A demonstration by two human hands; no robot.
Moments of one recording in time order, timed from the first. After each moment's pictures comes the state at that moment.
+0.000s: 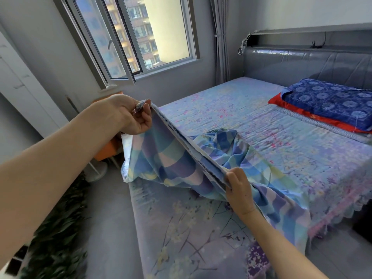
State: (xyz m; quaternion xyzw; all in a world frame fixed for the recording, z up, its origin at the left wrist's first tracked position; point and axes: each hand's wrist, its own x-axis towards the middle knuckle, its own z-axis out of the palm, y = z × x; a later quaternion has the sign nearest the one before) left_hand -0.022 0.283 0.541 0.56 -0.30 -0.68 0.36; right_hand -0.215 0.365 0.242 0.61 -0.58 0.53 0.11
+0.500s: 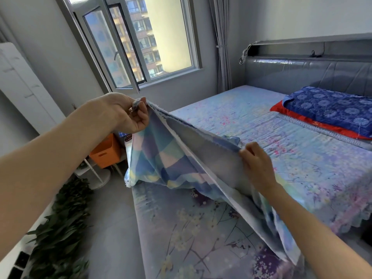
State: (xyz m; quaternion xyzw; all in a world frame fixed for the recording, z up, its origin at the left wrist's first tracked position) left_hand -0.004 0.294 0.567 0.54 -0.31 -0.68 0.38; right_hand -0.265 0.346 0.299 0.65 -0.61 0.40 0.22
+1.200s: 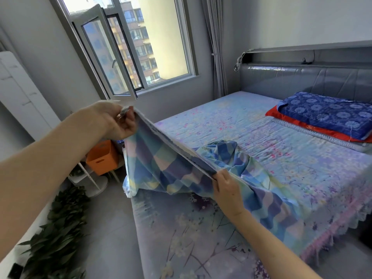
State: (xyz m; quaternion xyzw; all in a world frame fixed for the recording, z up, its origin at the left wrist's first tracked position) left_hand 0.022 0.292 0.568 0.55 -0.33 -0.66 0.40; right_hand -0.173 0.363 0.286 0.60 -0.61 0.51 0.11
